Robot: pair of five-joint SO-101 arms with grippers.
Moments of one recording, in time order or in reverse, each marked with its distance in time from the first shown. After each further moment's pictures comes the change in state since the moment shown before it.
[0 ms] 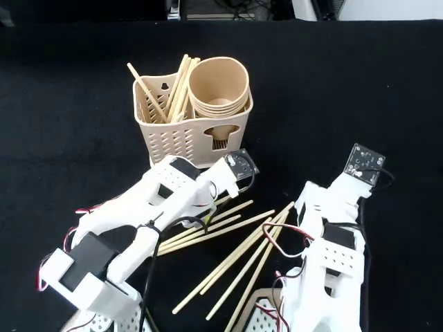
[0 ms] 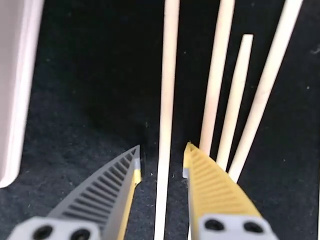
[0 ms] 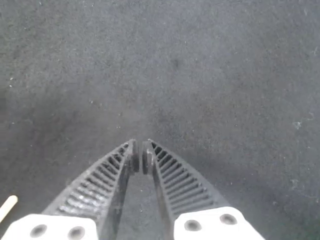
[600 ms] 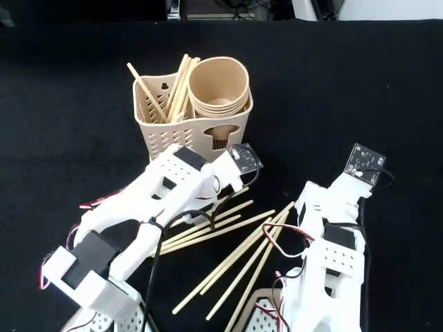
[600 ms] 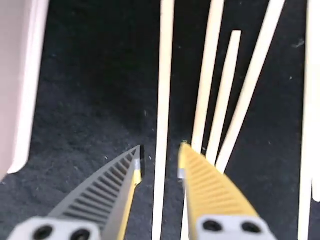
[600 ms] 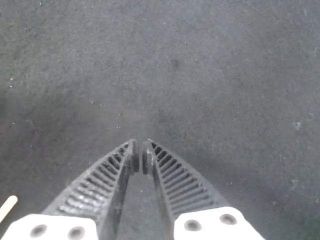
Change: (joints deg) left arm 0.4 0.4 -8.3 11.3 0.0; right arm 0.0 0.0 0.0 0.0 0.0
